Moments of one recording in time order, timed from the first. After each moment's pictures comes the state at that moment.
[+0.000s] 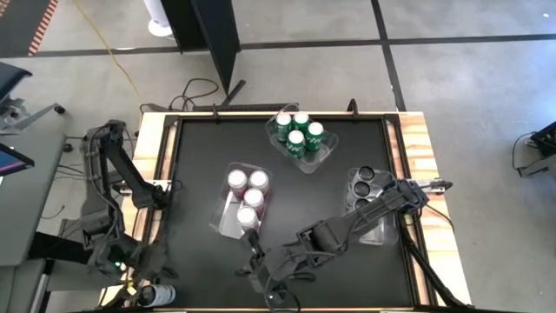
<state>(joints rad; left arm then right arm) -1.24 1.14 1.11 -0.75 -0.52 -0.80 0.49 2.15 2.18 -0.49 0.22 -0.42</state>
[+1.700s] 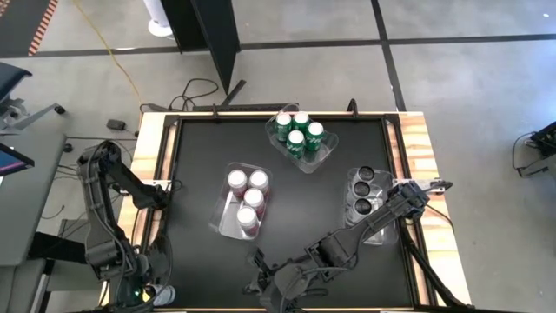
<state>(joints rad) -1.21 1.41 1.32 -1.11 0.20 -1.69 0.56 2.15 2.18 -0.48 0.22 -0.54</state>
